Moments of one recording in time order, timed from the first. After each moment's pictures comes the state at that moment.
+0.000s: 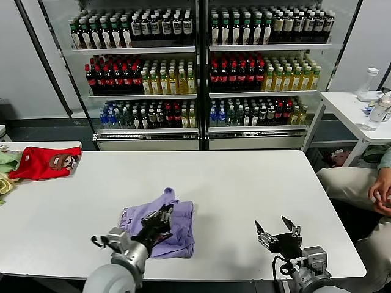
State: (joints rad) left arm 1.35 -1.34 -0.31 -2.18 -0.50 0.56 -0.12; right arm -1.58 1.02 0.47 2.31 0.49 -0.52 0.25
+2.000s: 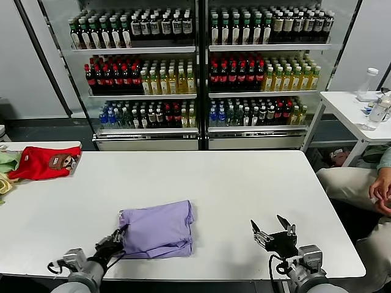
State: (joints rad) left arm 1.51 -1.29 -0.67 -2.03 -0.62 0.49 -0.04; right arm -1.55 1.02 0.44 2.29 0.49 -0.51 0.24
